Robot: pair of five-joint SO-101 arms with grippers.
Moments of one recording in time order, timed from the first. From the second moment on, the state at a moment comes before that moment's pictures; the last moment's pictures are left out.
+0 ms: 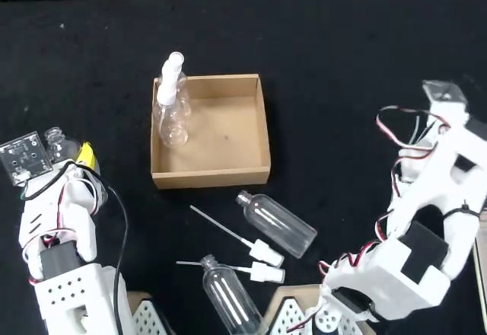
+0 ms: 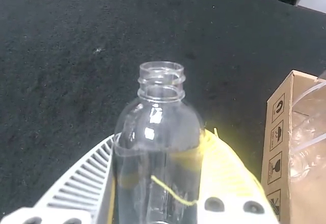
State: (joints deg) left arm -26.9 -85.4 82.2 38.3 3.3; right arm 39.7 3.9 13.8 71.5 45.3
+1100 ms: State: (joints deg) left arm -26.9 -85.4 82.2 38.3 3.3; right arm 40.8 4.4 36.1 41.0 131.1
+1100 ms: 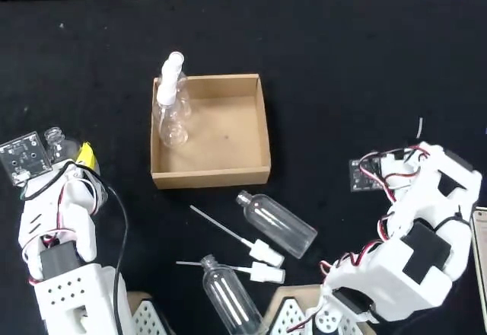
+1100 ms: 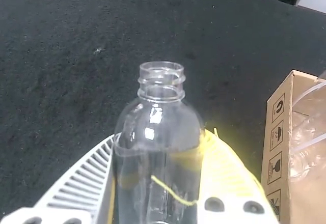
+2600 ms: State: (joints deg) left arm -26.9 -85.8 83.6 38.3 3.3; right arm 38.4 12.9 22.5 56.8 106.0
